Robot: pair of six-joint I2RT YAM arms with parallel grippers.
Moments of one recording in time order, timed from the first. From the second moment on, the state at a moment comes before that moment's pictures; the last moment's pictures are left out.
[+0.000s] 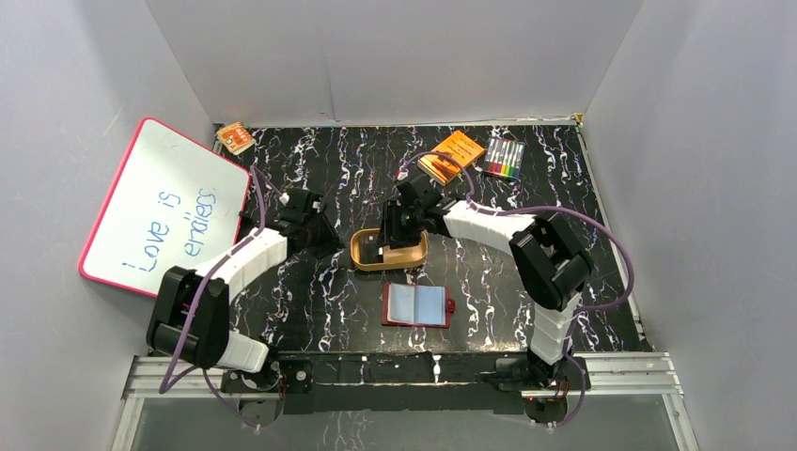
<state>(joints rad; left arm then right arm) -0.35 1.44 0.82 -0.38 0.08 -0.83 0.76 1.86 1.28 -0.31 -0.25 0.68</state>
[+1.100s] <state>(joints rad) -0.35 1.44 0.83 -0.35 0.08 -0.80 0.75 1.92 1.22 -0.18 -0.32 0.73</state>
